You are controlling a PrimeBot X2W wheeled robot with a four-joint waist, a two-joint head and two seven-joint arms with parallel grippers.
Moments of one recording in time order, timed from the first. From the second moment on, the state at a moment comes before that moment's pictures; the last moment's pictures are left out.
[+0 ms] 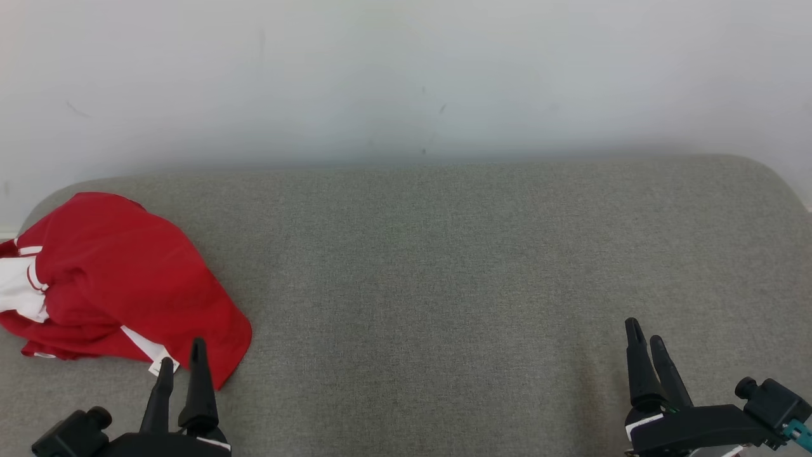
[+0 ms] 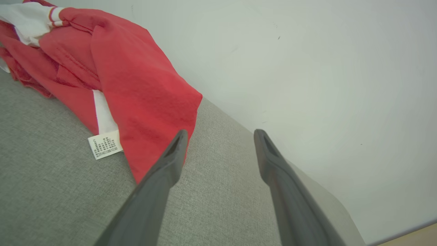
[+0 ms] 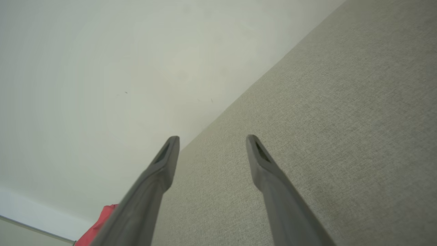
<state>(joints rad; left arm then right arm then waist) -0.06 0.06 0.04 0.15 -0.79 -0.07 -0.08 -0.06 -0.05 0.00 0.21 0.85 0.13 -0.07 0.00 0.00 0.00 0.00</state>
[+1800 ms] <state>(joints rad) 0.00 0.10 0.02 0.06 -0.23 -0.10 -0.23 -0.02 -0.05 0.03 0.15 0.22 0.13 -0.21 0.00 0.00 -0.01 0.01</state>
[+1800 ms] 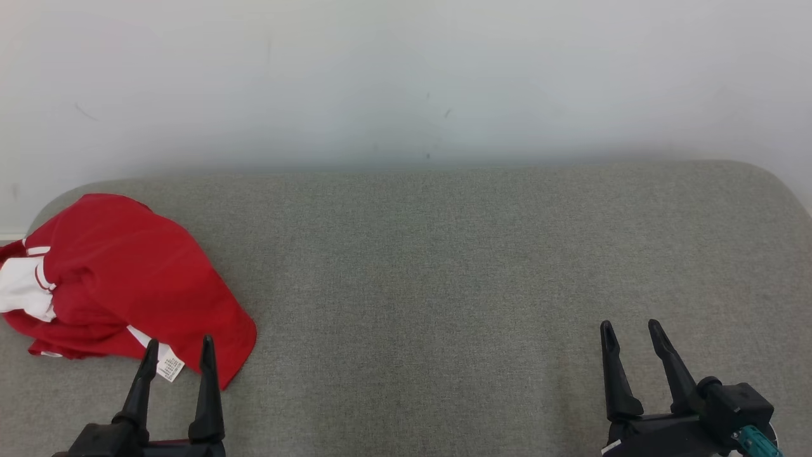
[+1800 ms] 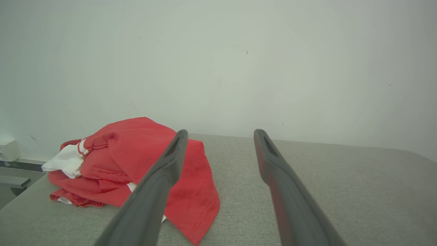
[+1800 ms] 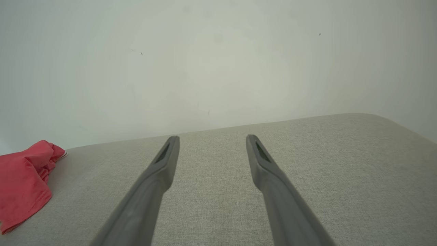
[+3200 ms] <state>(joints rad) 0.00 0.12 0.03 0.15 -0.16 -0.10 -0.26 0.01 -0.05 0.03 0.15 0.15 0.13 -0.20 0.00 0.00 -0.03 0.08</state>
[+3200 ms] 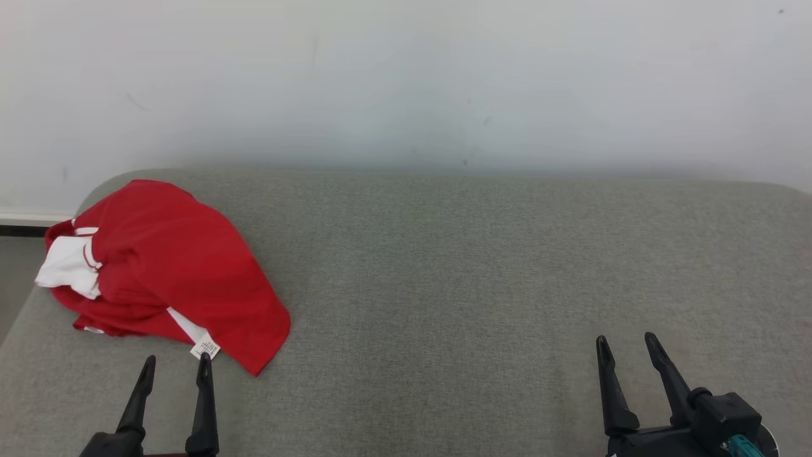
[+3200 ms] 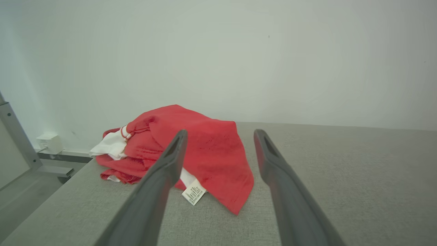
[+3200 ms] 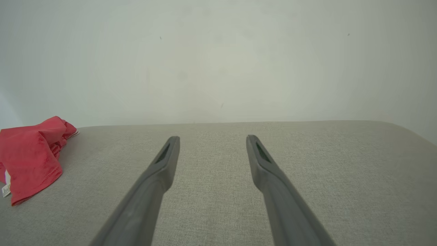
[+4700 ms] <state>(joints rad) 0.01 0.14 0.10 0.16 -0.16 -0.04 -0.26 -0.02 -0.05 0.08 0.21 0.17 0.13 -0.22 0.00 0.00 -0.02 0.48</state>
